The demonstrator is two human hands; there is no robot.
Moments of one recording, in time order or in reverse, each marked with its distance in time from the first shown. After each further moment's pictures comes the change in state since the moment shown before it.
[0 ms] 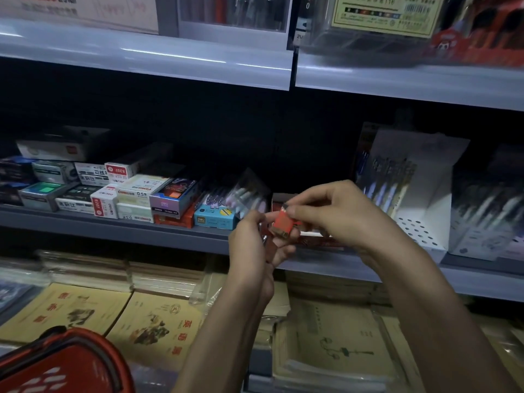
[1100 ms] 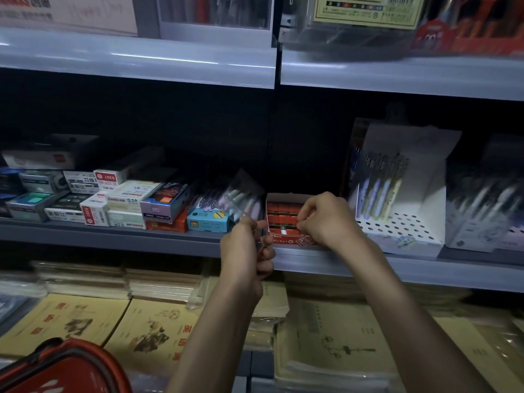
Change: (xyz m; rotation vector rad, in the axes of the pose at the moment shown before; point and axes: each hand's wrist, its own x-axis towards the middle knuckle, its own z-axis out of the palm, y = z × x) left_hand 0.027 -0.010 -0.019 0.144 0.045 -0.121; right_hand 0.053 0.058 0.012 -0.499 0.195 0.154
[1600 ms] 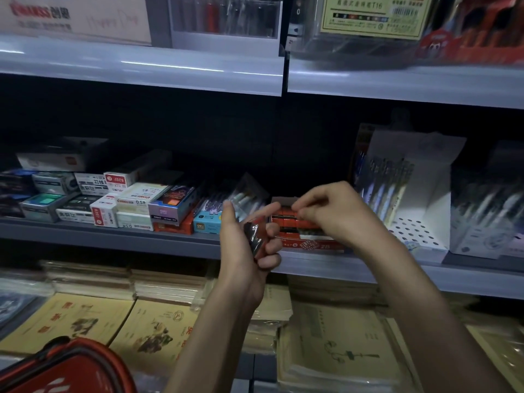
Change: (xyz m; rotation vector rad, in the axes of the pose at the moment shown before) left_hand -0.016 0.015 0.002 -0.220 -0.144 0.037; right_hand -0.022 -0.019 -0.031 0.304 -0.034 -0.128
